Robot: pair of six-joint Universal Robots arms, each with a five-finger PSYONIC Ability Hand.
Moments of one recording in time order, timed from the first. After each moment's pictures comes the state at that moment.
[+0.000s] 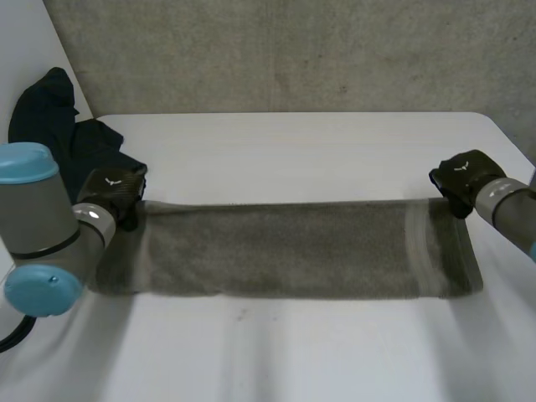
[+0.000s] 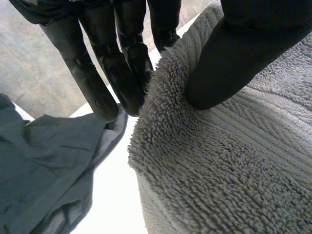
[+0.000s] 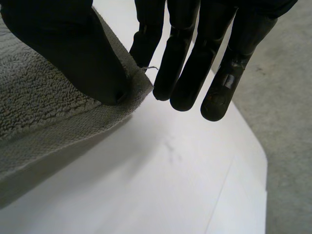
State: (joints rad) left arm 4.46 -2.08 -1.51 3.30 -1.61 3.55; right arm 1.68 -0.96 1.24 0.10 1.38 2.37; left_hand 1.13 1.20 1.19 1.20 1.00; right_hand 0.99 1.17 1.18 1.19 0.99
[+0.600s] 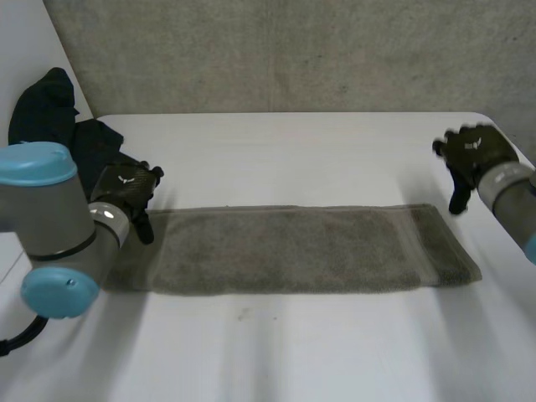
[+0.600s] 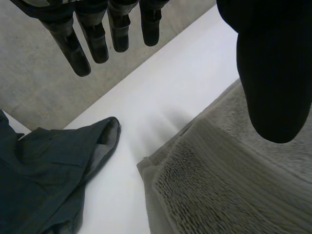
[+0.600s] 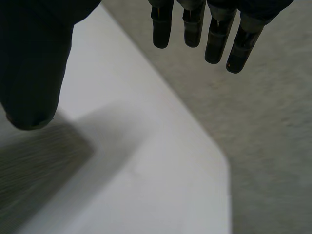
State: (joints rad) left arm 4.40 -2.05 -1.52 3.30 -1.65 3.54; right arm 1.72 -1.09 1.34 0.02 1.48 2.52; left_hand 0.19 0.21 0.21 0.20 0.05; right_hand 0.21 0.22 0.22 0.24 0.07
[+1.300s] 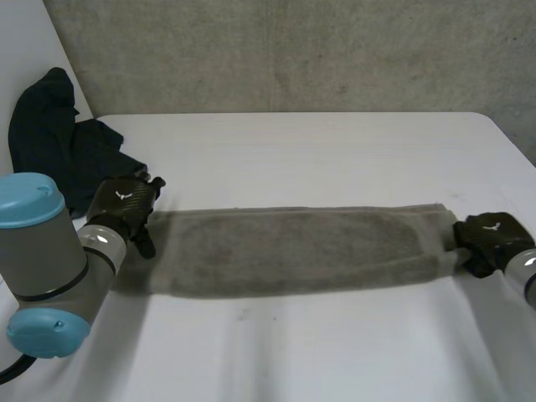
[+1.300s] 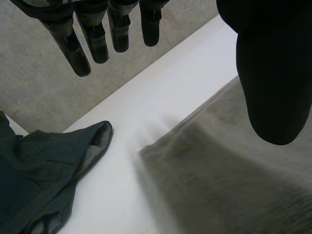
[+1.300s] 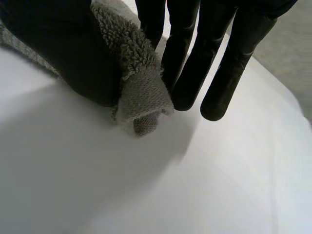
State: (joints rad) left arm 4.39 -1.95 -1.72 3.43 -1.63 3.50; right arm 1.48 -1.10 1.80 -0.24 1.25 2.51; left_hand 0.19 0.21 0.21 0.20 0.05; right_hand 0.93 1.17 1.18 1.19 0.97
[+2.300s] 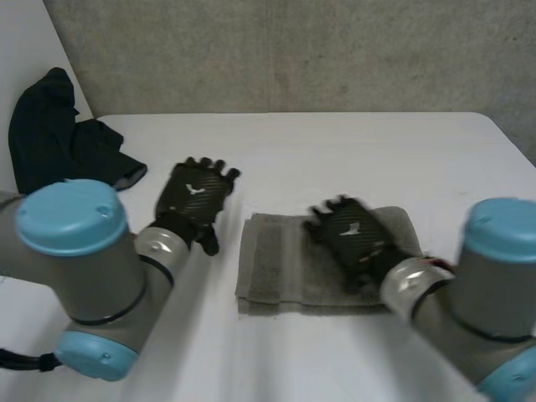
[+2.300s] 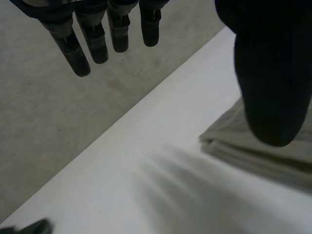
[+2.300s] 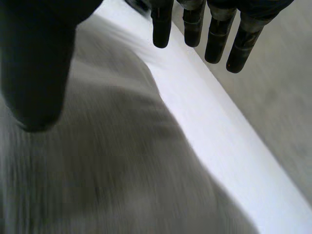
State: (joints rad) left arm 4.11 -1.96 -1.62 3.43 -1.63 3.50; right arm 1.99 -1.23 1.78 -0.23 1.26 2.52; left_hand 0.19 0.21 0.21 0.20 0.05; right_hand 0.20 0.22 0.22 0.23 0.07
